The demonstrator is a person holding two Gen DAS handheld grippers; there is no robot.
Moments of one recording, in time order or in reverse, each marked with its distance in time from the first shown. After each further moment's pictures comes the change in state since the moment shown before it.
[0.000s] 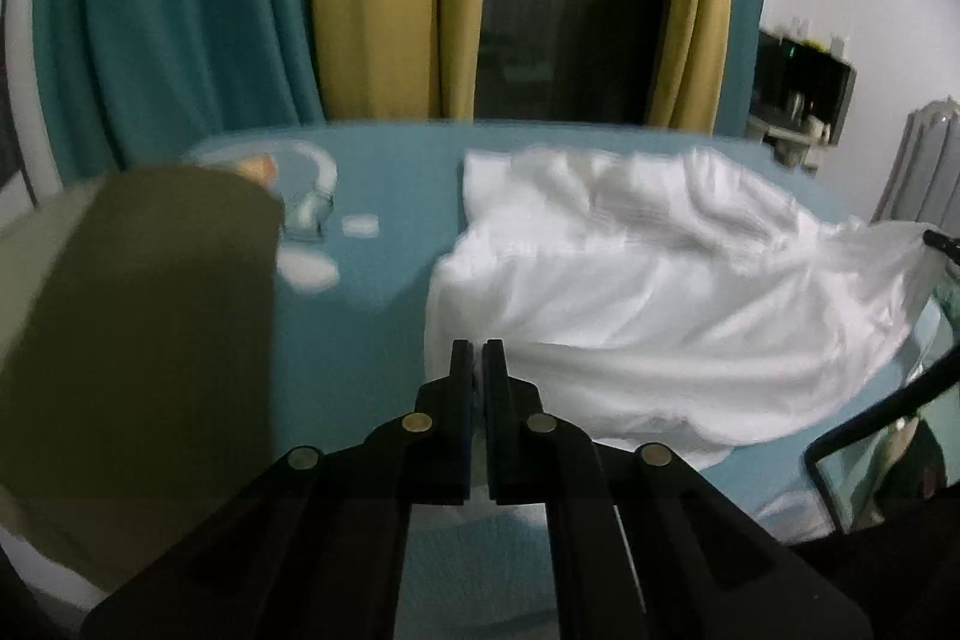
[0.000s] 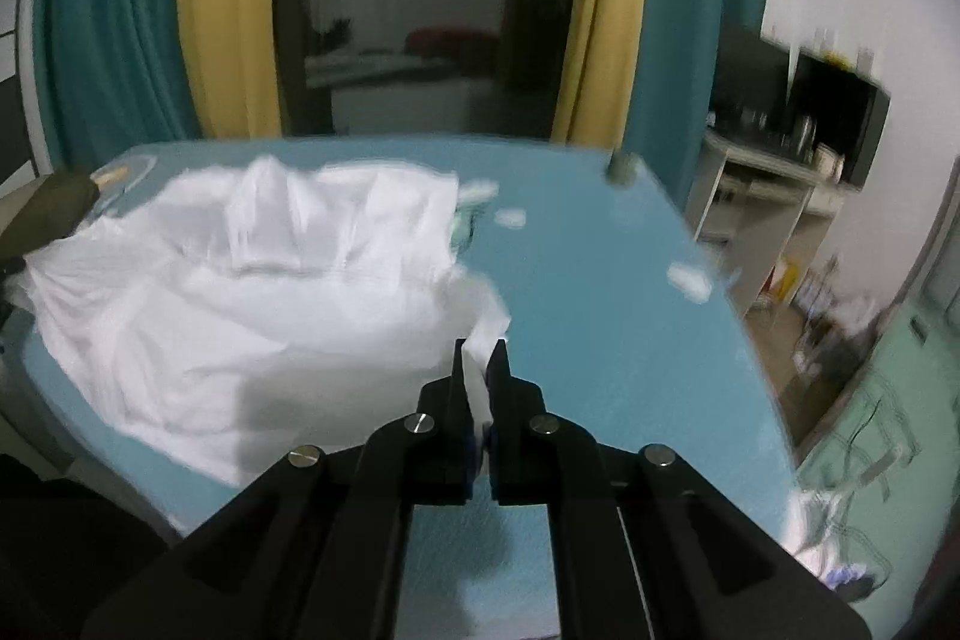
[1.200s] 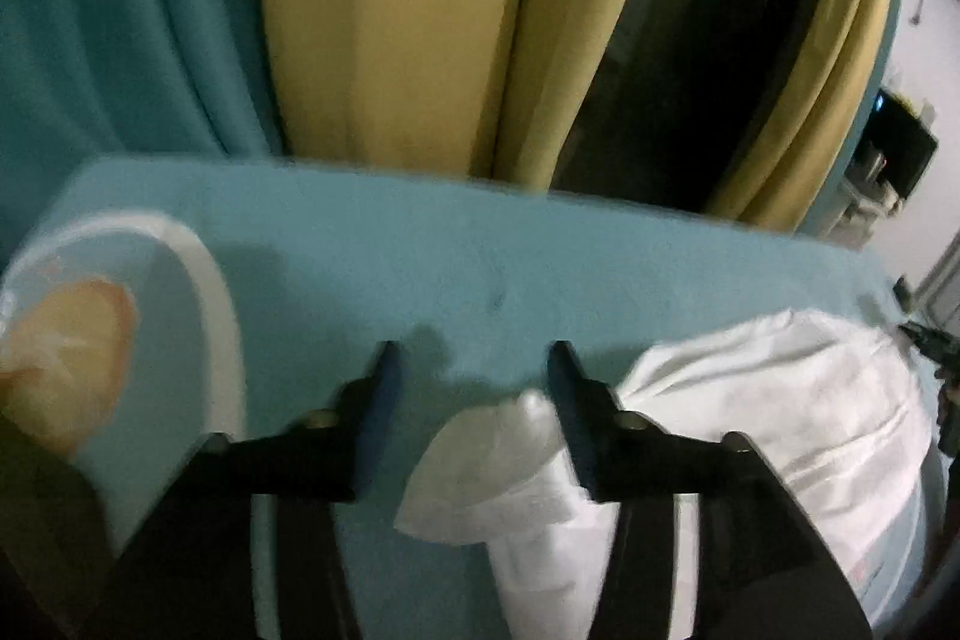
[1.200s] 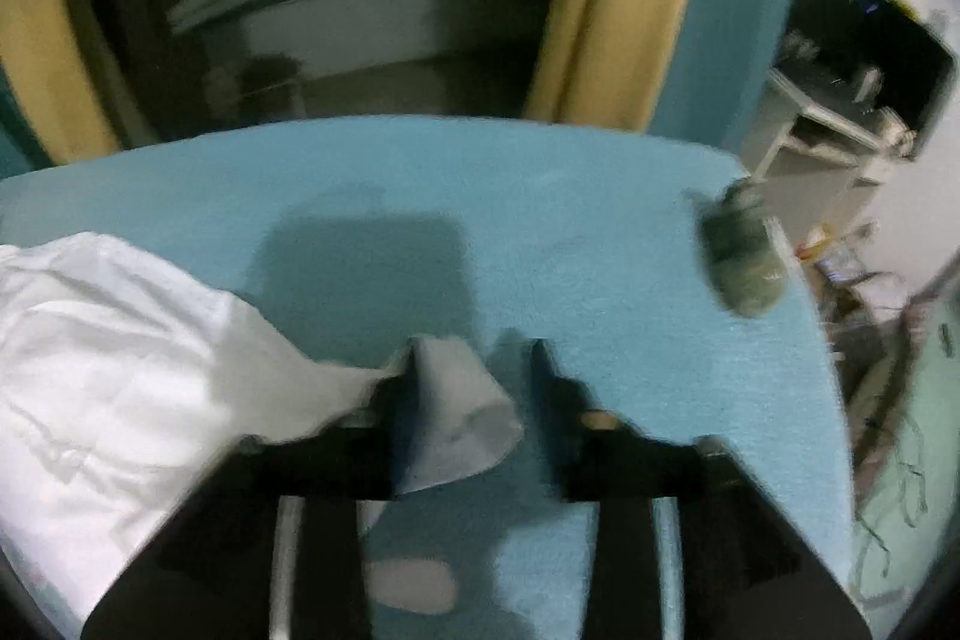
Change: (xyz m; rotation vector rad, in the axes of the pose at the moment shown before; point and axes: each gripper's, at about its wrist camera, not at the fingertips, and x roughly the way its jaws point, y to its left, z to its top) left arm 0.271 0.061 0.191 -0.152 0.130 0.001; right arm 0.328 -0.080 0.133 0.044 0.281 -0.088
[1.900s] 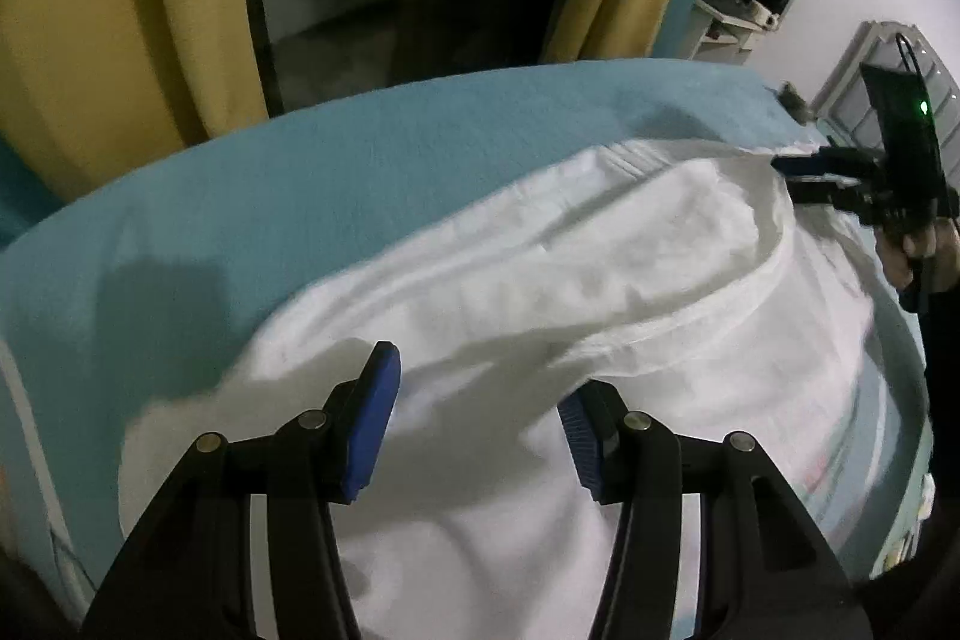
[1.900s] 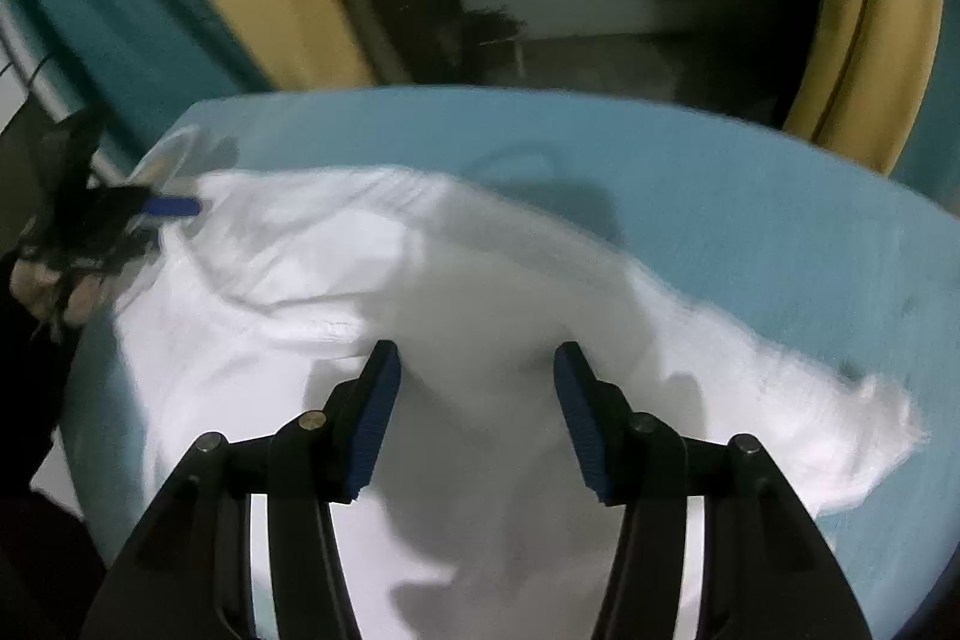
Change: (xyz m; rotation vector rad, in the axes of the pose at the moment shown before) left arm 0.062 -0.132 -0.013 0.340 0.310 -0.239; right arm -0.015 0.100 0.010 -0.141 0.119 0.515
